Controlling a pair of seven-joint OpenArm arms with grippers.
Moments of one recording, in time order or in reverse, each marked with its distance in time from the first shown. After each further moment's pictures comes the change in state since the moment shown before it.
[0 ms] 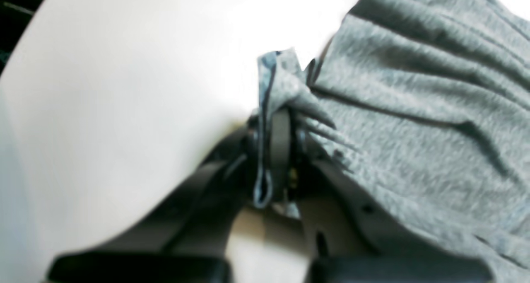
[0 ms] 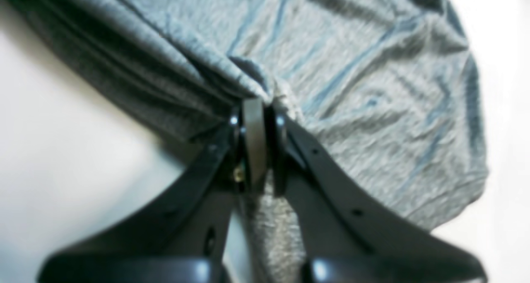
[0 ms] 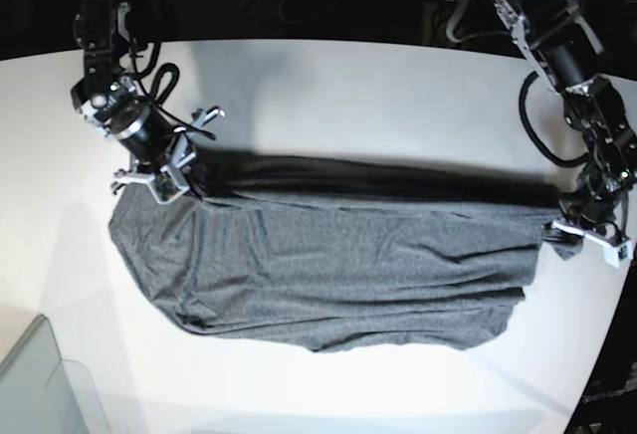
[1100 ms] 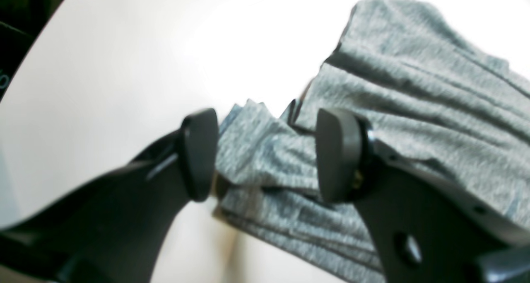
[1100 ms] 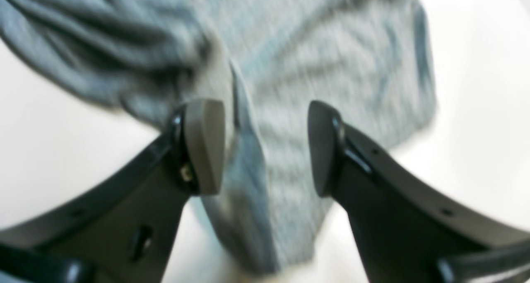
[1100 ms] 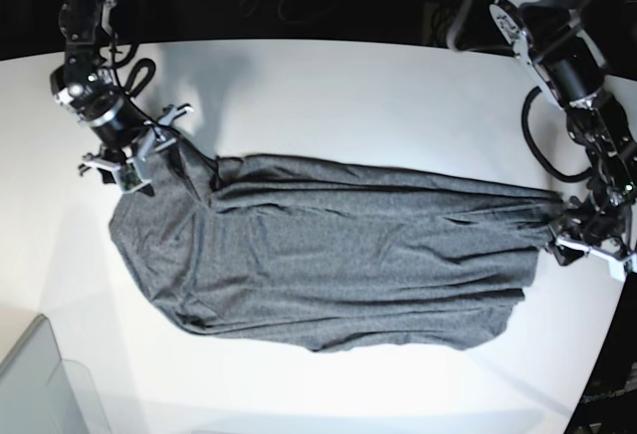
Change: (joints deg) left arm -2.4 -0.1 -0.4 -0.3 -0.5 -0.1 -0.6; right arm -3.1 -0.1 8.7 -0.7 -0.3 0.1 -0.1
